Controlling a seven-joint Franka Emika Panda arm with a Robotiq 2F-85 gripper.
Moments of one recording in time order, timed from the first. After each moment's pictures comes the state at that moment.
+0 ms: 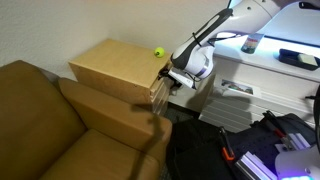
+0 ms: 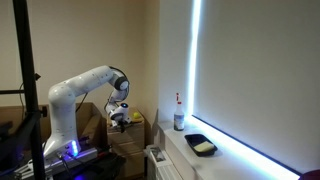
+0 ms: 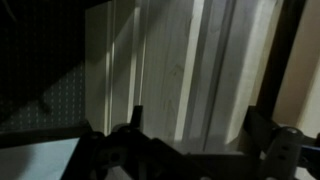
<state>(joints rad) -0.39 1.09 0.58 -2.02 0.16 3.31 0.23</state>
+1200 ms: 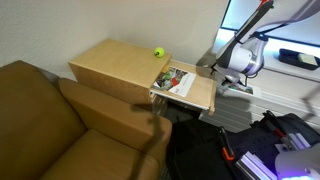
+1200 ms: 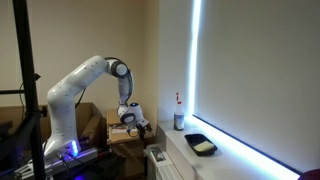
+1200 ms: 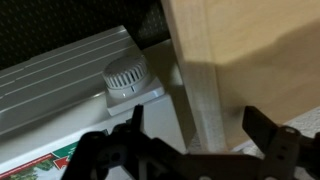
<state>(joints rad) -0.49 0.83 0.22 -2.27 0.25 3.45 0.41</state>
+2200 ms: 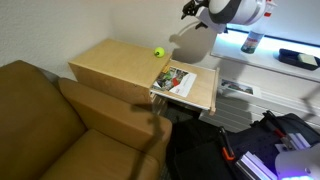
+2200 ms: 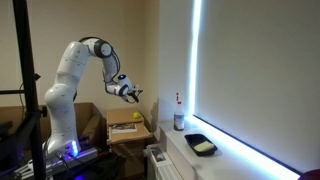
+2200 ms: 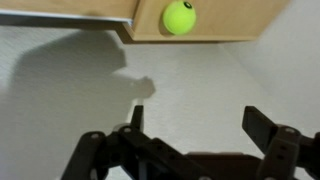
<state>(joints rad) -0.59 0.36 0.62 -2.34 -0.08 3.46 0.44</state>
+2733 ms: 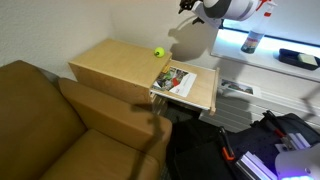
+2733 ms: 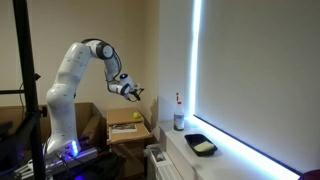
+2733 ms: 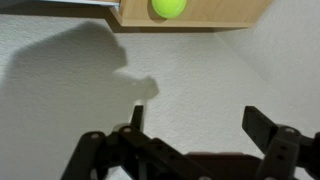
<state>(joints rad) -0.53 0.40 0.58 -2.26 -0.06 3.44 0.44</state>
